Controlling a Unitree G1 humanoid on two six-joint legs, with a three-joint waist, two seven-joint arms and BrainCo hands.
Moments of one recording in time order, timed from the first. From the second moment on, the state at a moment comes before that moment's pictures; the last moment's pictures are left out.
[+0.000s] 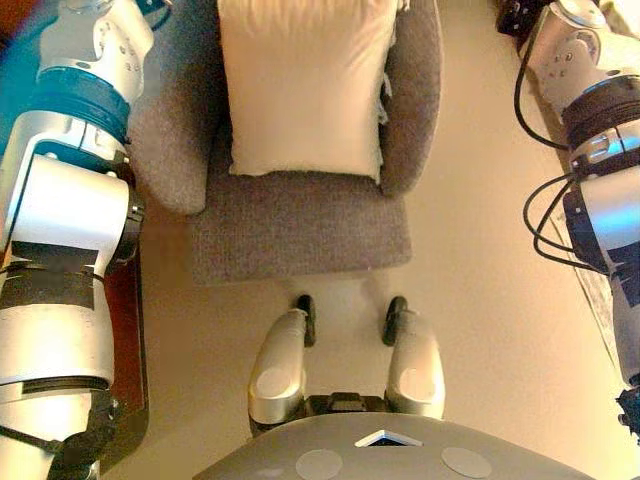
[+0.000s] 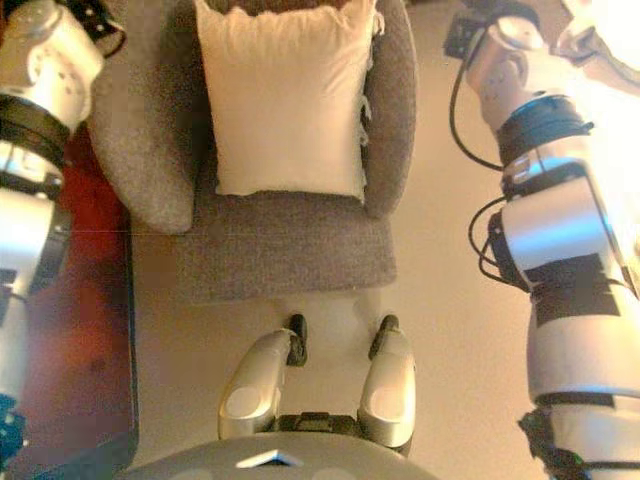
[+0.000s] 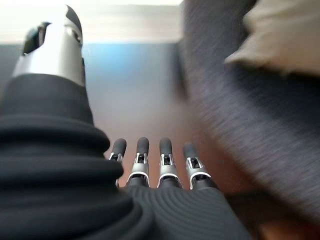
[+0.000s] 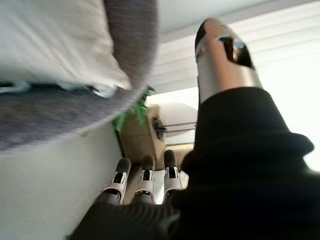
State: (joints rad) left arm -1.44 0.66 -0.53 1.15 -0.92 0.02 0.53; right arm -1.45 -0.60 0.52 1.16 0.99 0.17 -0.22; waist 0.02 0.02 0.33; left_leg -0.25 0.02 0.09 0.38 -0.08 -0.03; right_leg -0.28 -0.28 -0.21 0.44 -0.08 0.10
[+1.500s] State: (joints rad) left arm 0.24 0.32 -0.15 0.04 -0.86 -0.17 -0.19; right arm 0.19 -0.28 0.22 0.19 0.82 -0.17 0.20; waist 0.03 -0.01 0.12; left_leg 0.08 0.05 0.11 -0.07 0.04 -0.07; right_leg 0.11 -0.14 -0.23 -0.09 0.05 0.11
